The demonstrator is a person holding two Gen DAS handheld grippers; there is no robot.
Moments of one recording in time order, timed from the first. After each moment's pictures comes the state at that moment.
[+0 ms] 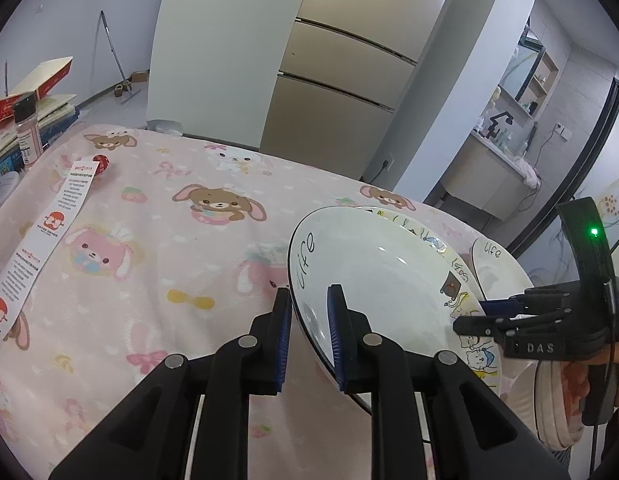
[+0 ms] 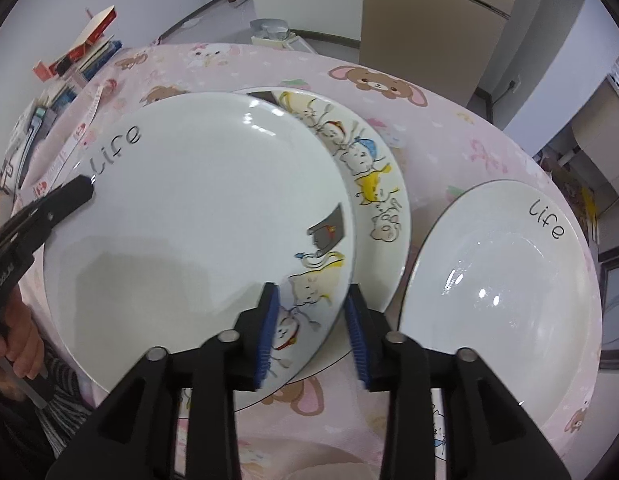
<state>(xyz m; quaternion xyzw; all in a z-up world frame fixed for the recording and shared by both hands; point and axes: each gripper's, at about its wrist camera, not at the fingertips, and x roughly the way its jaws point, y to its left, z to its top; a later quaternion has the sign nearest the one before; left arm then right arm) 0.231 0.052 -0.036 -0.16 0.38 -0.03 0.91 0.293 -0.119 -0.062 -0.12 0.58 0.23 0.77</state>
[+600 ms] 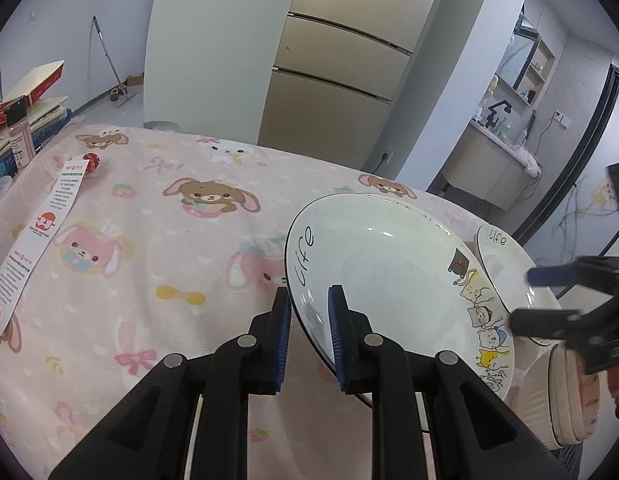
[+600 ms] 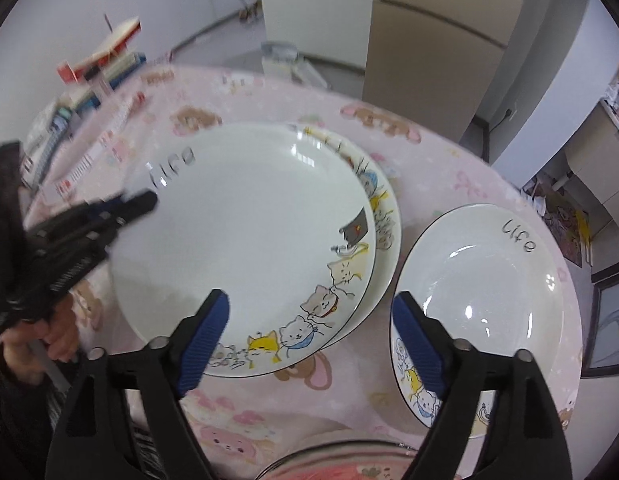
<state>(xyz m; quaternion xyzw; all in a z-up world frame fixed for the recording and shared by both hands) 0.236 0.043 -0.048 -0.14 0.39 -0.03 0.91 0.264 -0.125 -0.014 -0.11 0.53 0.24 0.81</state>
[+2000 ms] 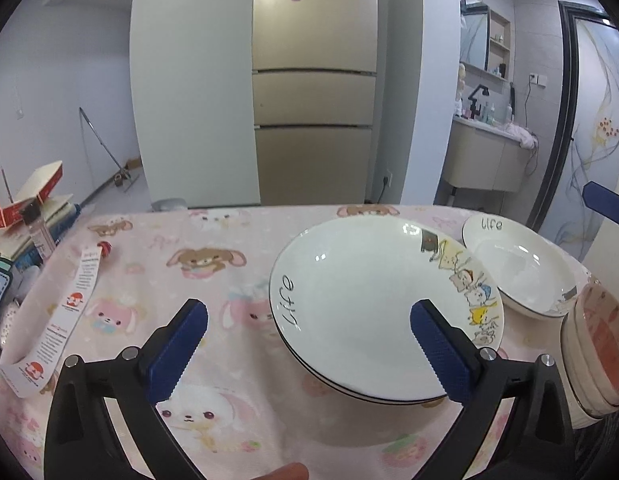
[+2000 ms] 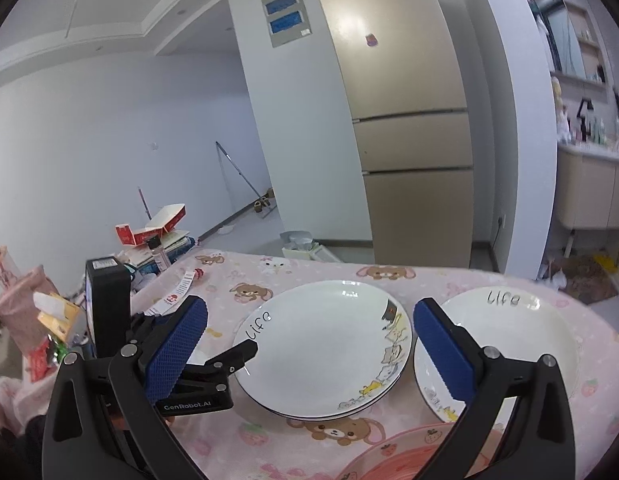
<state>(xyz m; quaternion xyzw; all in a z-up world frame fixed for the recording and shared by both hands) 0.210 -0.003 -0.022 -0.01 0.30 -0.01 0.95 0.166 -0.166 0.029 0.06 0.22 0.26 0.94</state>
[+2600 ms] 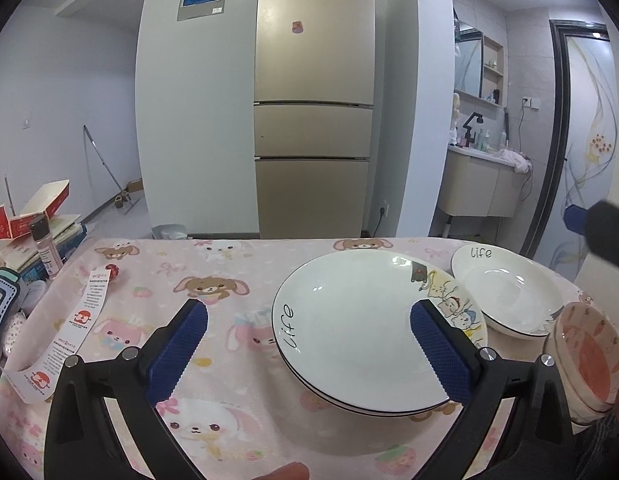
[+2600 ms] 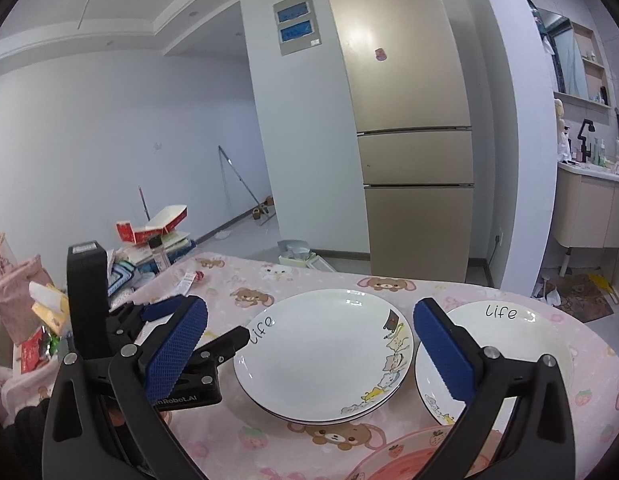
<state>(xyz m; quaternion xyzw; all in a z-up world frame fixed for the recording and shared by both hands) 0.192 -0.001 -0.006 -0.02 0.25 -0.02 0.97 0.157 -0.159 0.031 0.04 0.21 0.26 0.94</state>
